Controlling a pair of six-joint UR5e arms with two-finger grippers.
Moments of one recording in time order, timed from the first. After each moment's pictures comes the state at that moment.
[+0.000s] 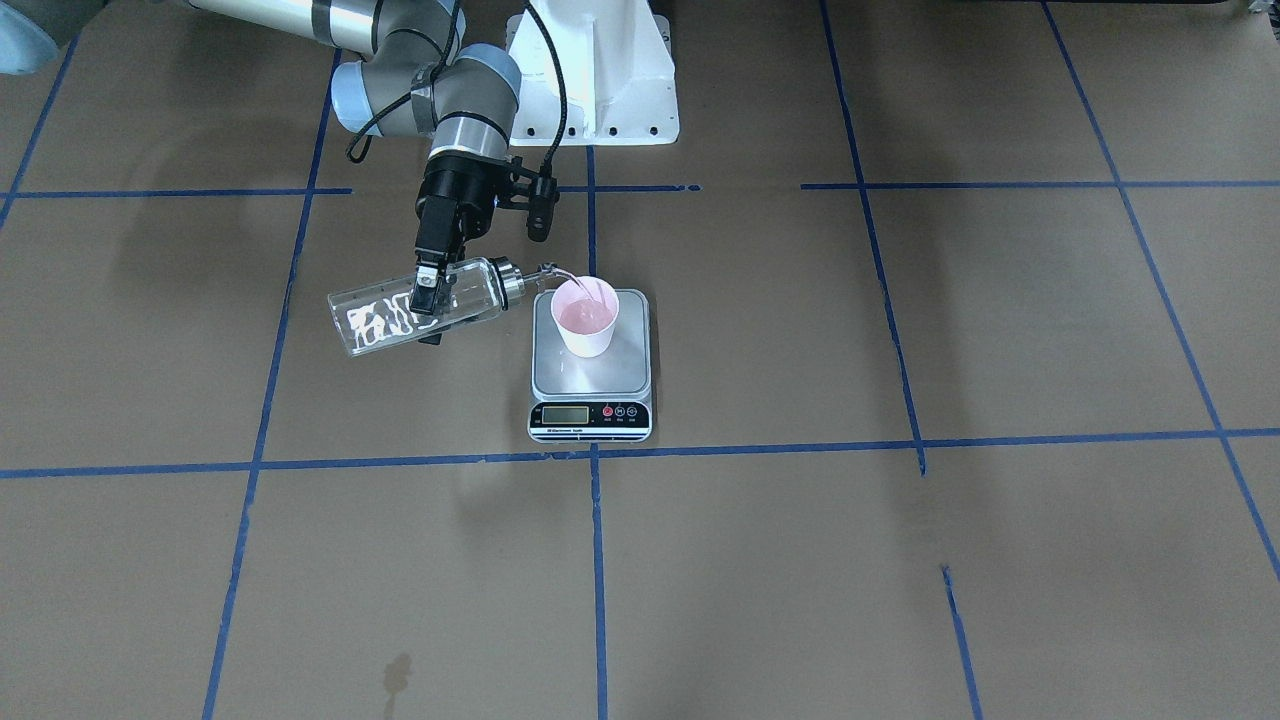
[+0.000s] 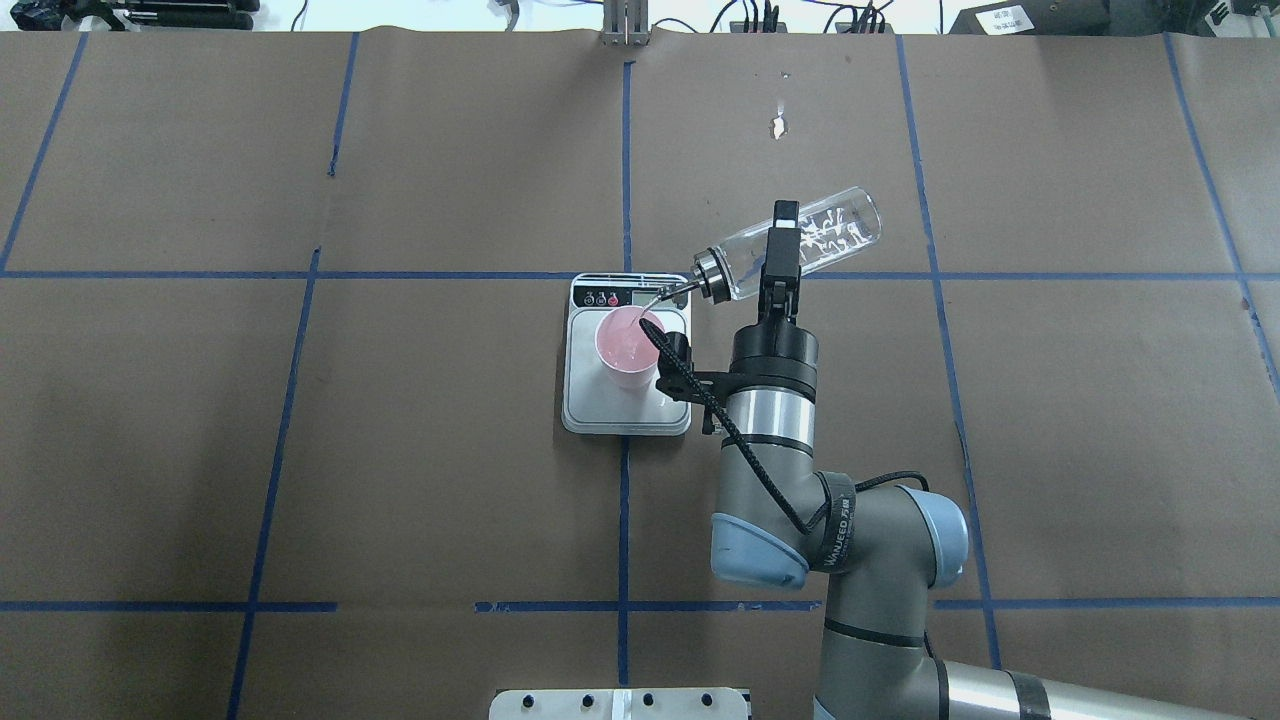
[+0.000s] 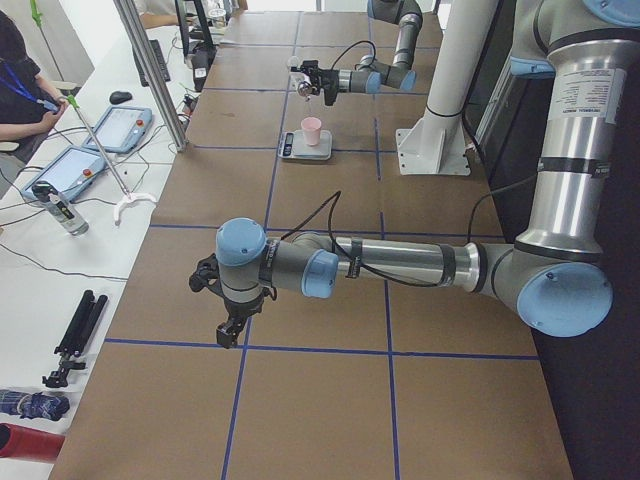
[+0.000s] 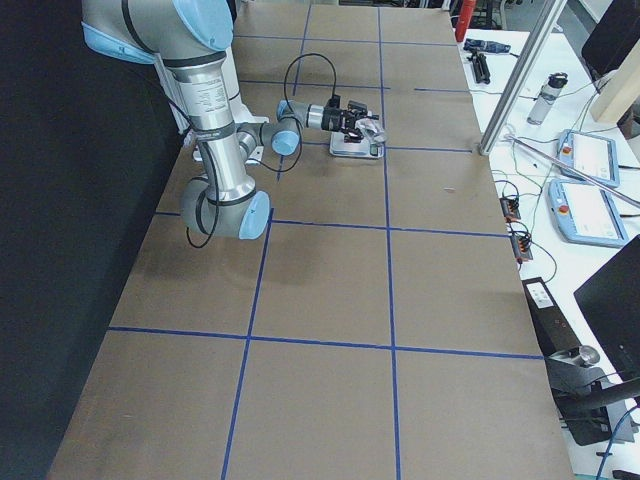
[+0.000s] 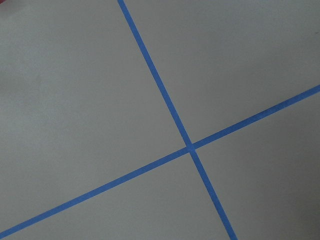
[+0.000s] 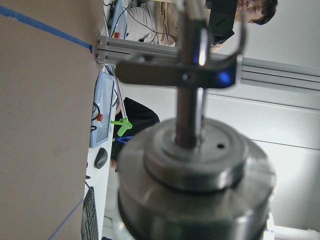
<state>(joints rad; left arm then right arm) -1.57 -1.64 -1.55 -1.72 -2.28 0.30 0.25 -1.09 1.66 -1.29 0.19 -0.24</state>
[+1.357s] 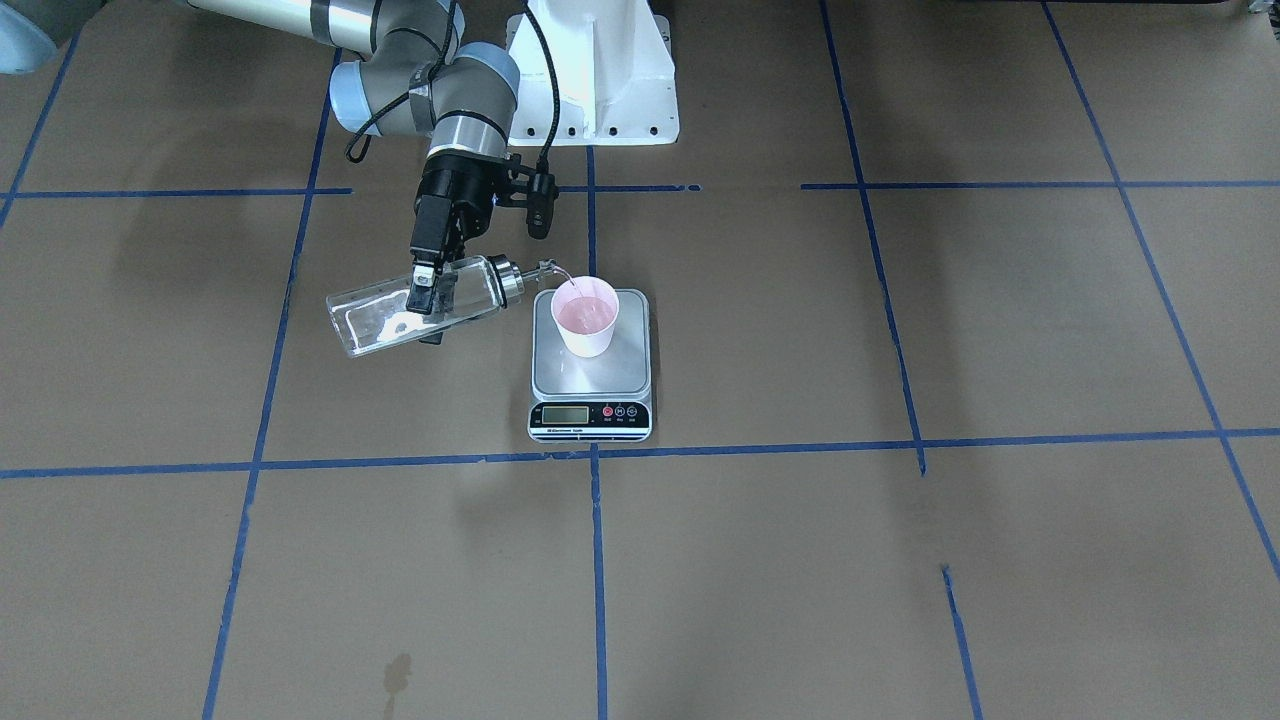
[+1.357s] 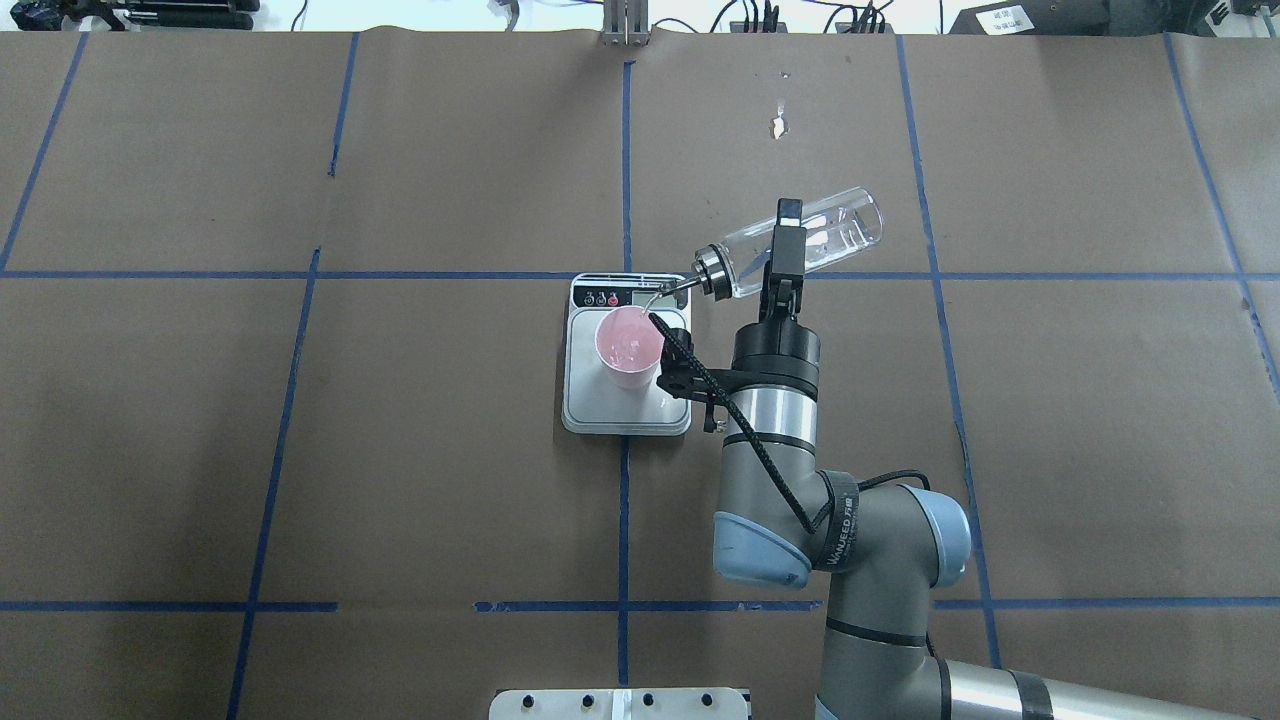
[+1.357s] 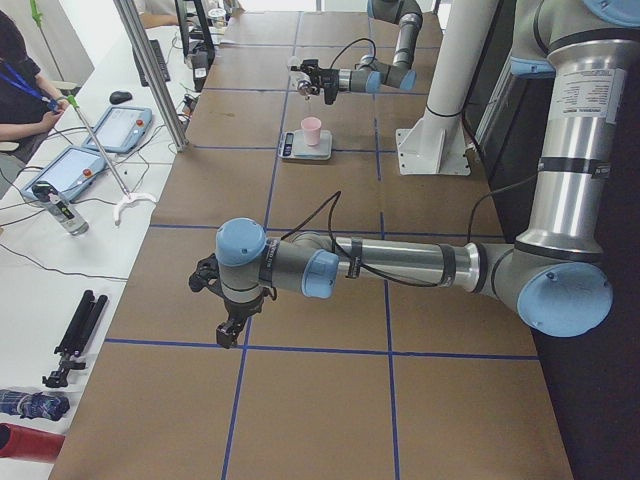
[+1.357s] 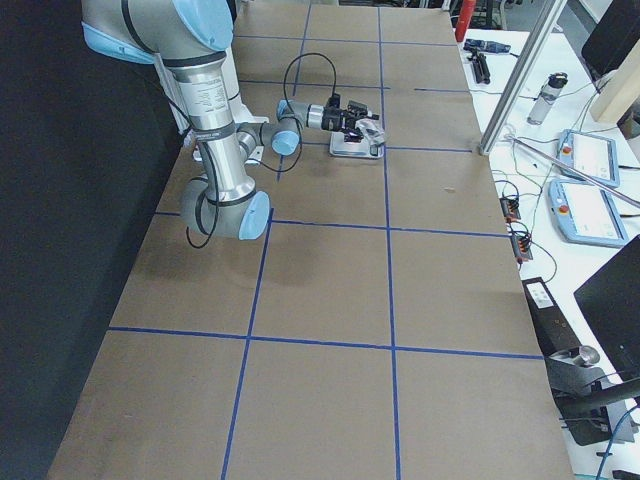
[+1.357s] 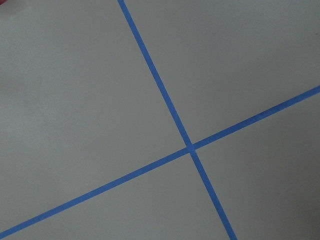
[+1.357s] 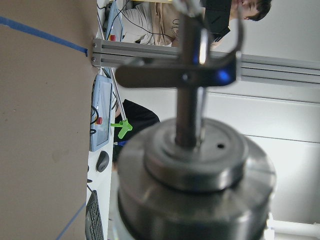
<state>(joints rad) -1.57 -1.64 -1.55 -1.72 -2.28 0.30 0.25 -1.09 1.66 -1.29 0.20 -0.19</state>
